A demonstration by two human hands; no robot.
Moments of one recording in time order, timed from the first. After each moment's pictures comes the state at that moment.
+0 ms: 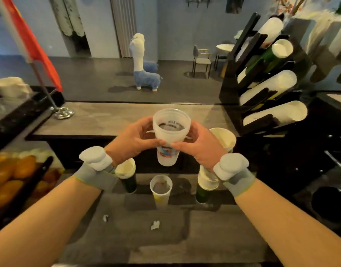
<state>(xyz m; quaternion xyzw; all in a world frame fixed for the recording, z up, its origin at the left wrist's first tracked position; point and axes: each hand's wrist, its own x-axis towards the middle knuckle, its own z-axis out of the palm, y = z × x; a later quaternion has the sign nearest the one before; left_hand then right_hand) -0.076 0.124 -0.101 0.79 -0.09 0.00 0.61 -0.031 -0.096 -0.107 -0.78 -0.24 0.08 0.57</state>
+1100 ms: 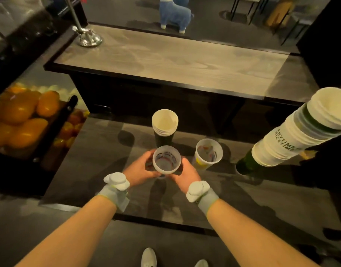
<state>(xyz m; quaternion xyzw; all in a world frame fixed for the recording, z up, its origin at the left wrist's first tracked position) -0.151 0.249 -0.388 0.79 0.14 -0.14 0.58 -0.098 0.060 -0.375 -0.85 -0.09 0.27 0.45</state>
